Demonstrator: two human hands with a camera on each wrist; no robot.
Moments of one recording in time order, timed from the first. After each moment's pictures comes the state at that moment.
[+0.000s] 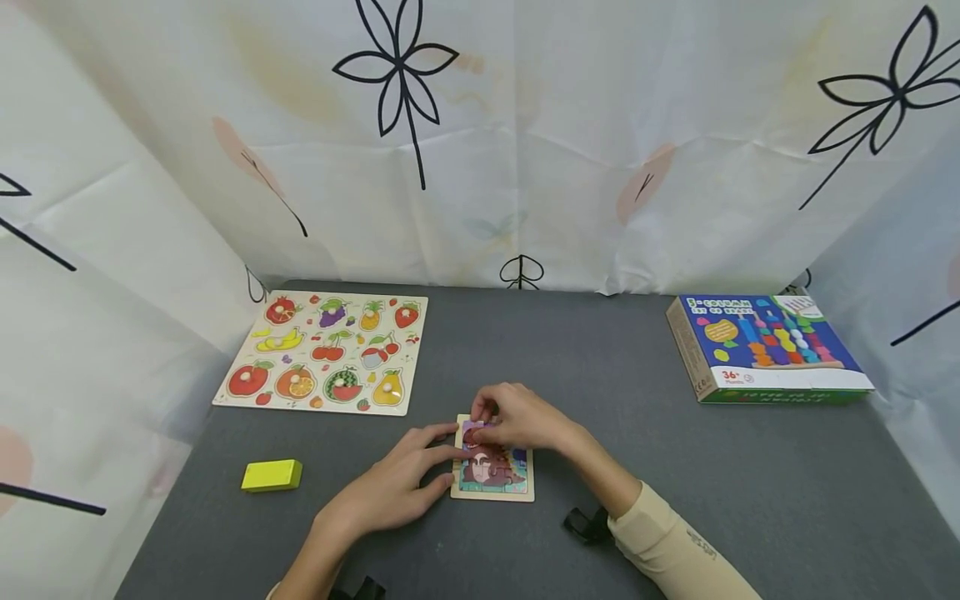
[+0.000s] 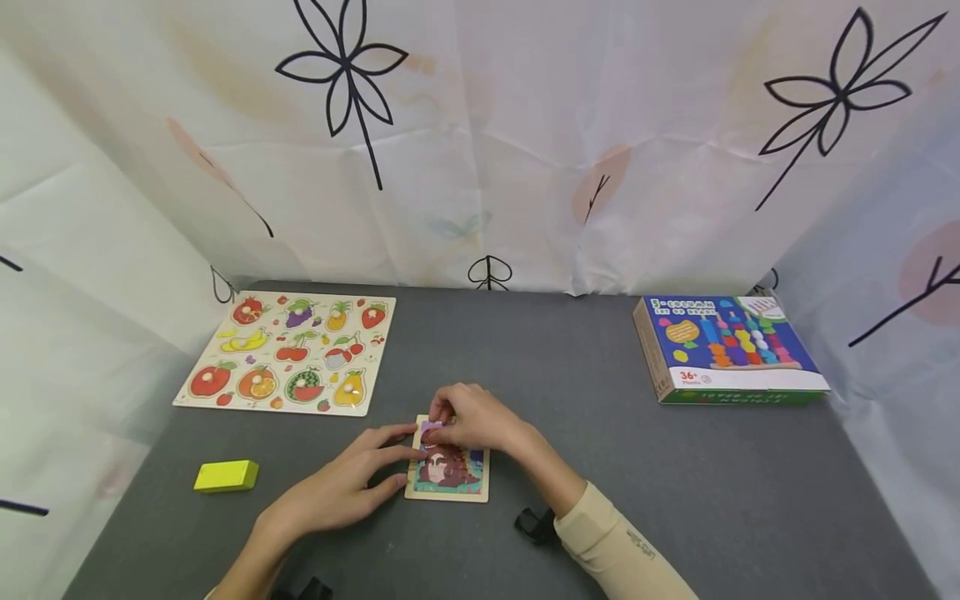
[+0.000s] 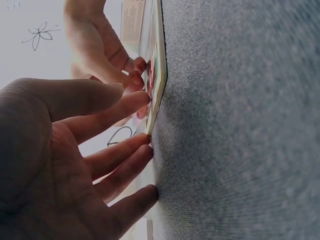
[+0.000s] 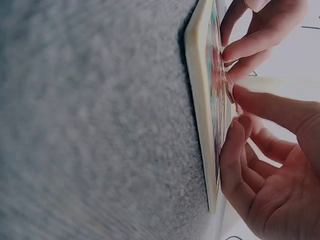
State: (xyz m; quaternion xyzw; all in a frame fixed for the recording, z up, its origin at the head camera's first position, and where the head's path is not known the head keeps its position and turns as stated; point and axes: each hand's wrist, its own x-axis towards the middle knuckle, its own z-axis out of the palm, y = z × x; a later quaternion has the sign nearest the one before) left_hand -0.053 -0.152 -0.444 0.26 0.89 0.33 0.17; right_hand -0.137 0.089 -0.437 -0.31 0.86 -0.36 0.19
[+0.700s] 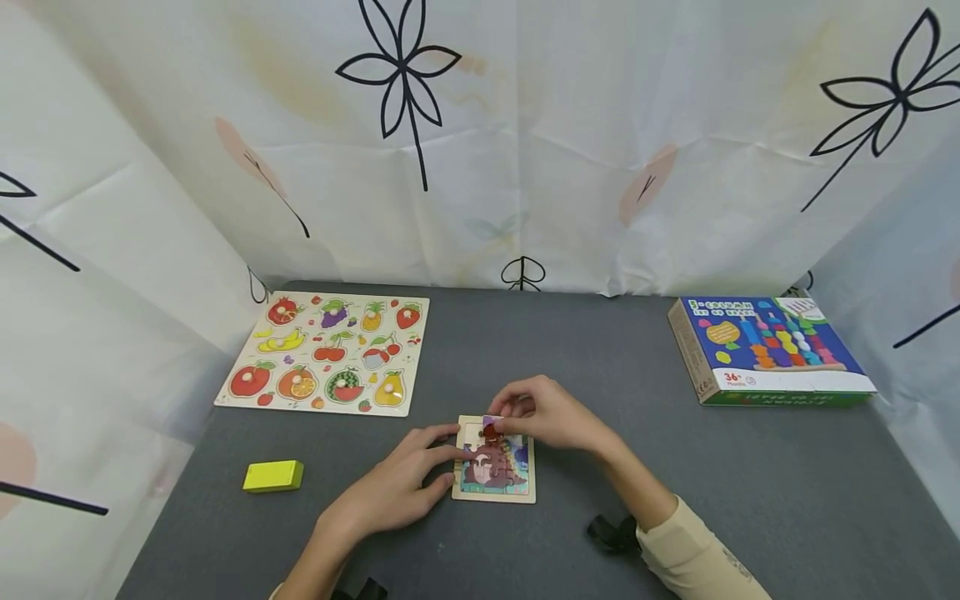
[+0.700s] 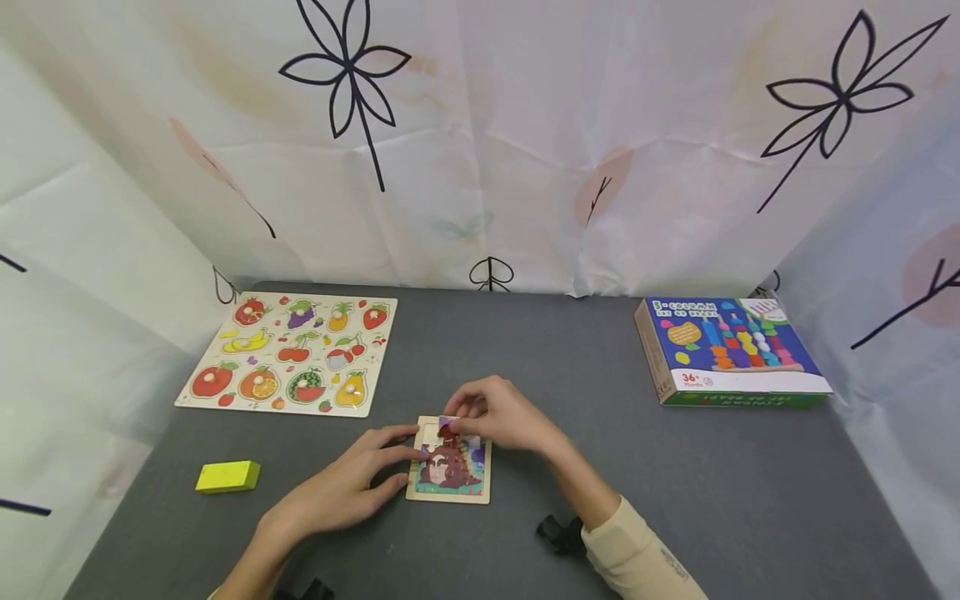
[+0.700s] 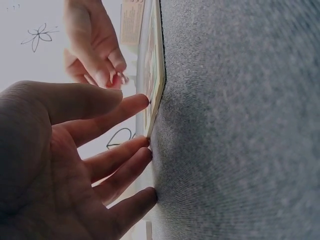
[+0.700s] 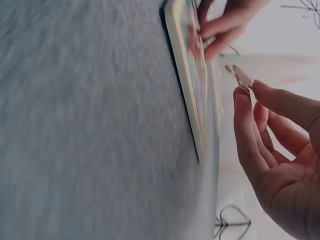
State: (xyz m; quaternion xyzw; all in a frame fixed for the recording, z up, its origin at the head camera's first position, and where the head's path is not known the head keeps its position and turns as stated) left_hand -0.053 -0.149 -0.444 0.25 0.90 0.33 0.17; right_hand -0.133 0.125 -0.430 -0.29 0.80 -0.48 0.20
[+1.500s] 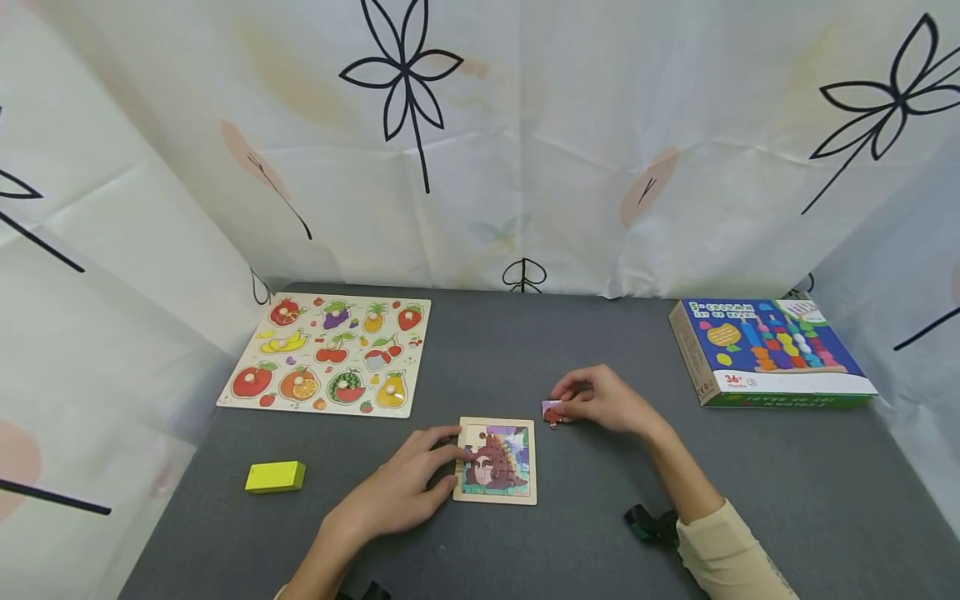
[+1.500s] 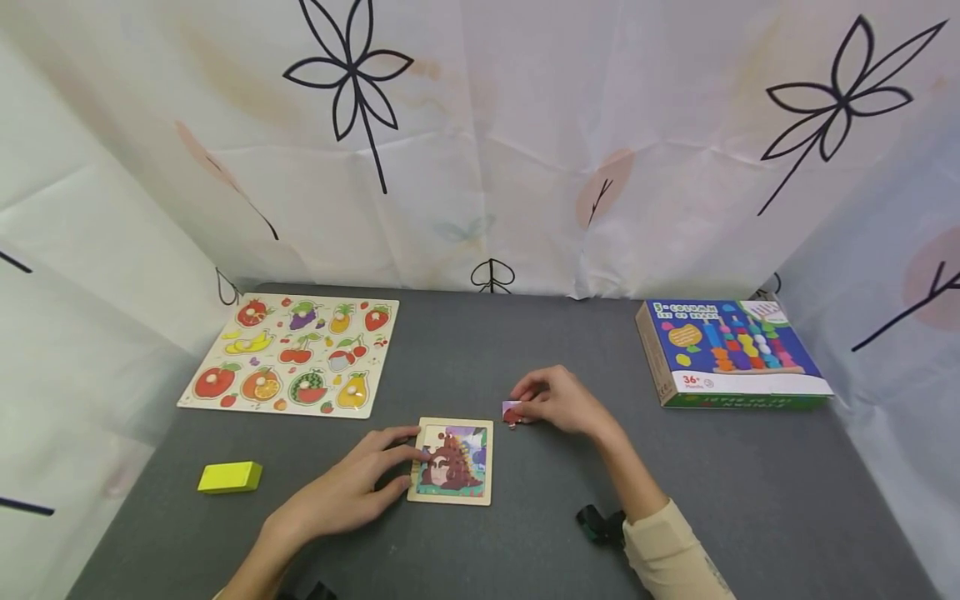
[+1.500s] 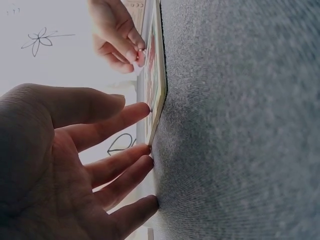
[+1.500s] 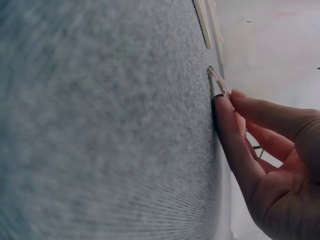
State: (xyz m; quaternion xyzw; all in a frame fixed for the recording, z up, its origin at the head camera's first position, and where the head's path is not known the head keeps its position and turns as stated) left_hand -0.047 -0.144 -0.438 0.24 0.90 0.32 0.15; right_hand -0.154 0.199 -0.446 -0.20 0.81 -0.50 0.22
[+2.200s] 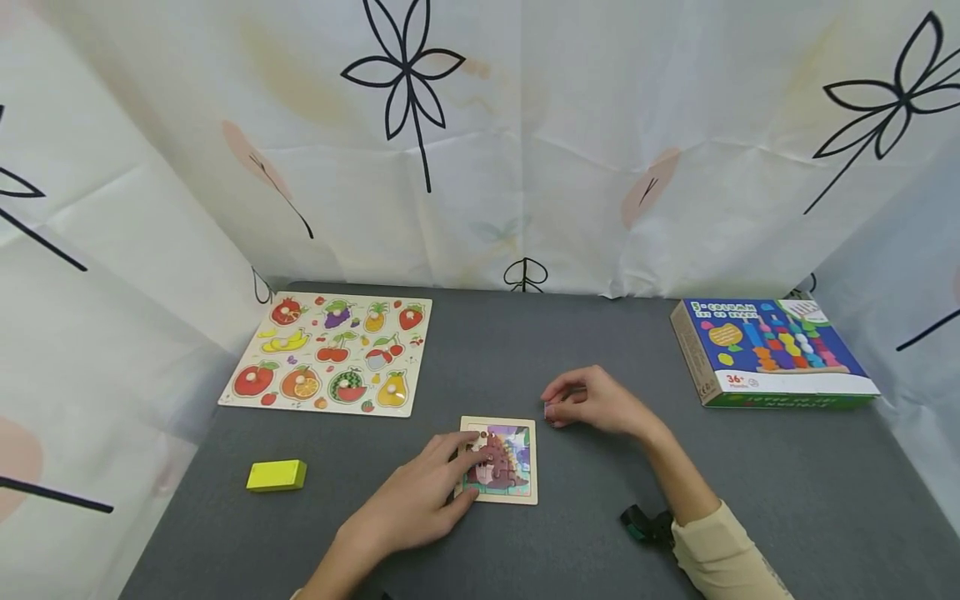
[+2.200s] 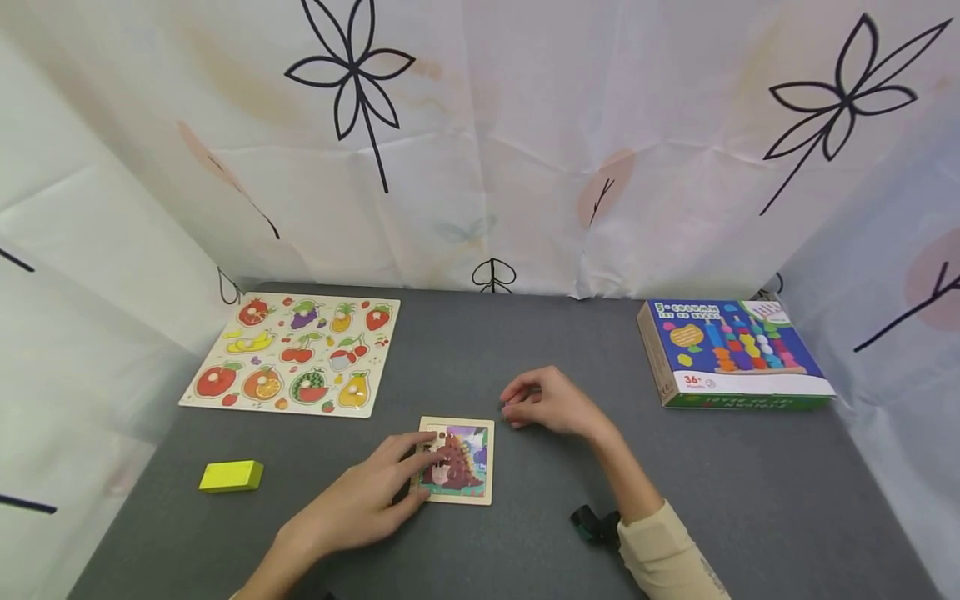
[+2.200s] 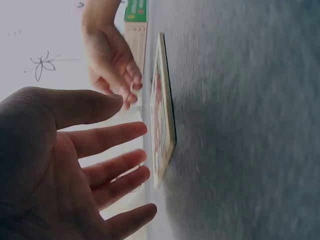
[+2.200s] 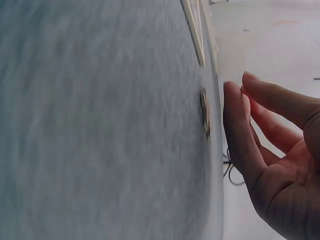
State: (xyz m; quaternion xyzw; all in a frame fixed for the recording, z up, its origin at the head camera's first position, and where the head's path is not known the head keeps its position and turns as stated) left_hand -0.034 -0.126 -0.432 0.27 0.92 0.24 0.12; right_hand -0.150 0.189 -0.439 -0.21 0.78 -0.53 0.25
